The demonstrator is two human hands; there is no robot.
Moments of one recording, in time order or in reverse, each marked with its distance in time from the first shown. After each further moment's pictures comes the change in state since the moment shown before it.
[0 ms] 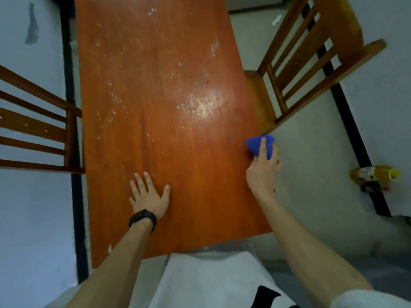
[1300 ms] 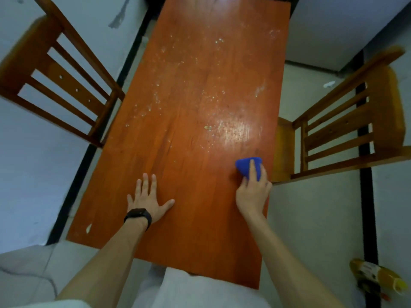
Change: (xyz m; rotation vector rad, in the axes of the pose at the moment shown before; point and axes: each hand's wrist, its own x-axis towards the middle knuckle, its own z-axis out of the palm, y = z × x) left_hand -0.008 0.021 0.002 0.029 -0.042 -0.124; right_hand 0.052 -0.043 -0.004 0.069 -0.142 -0.330
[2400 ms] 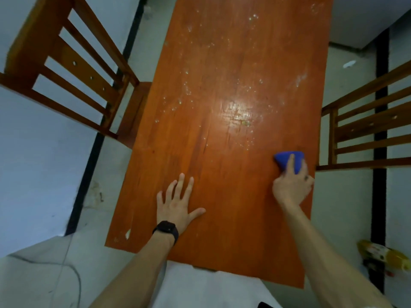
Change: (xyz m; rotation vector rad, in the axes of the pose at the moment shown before) left_hand 0.022 -0.057 0.005 0.098 0.173 0.274; right_hand 0.024 -0.039 0.035 -0.277 0.009 0.232
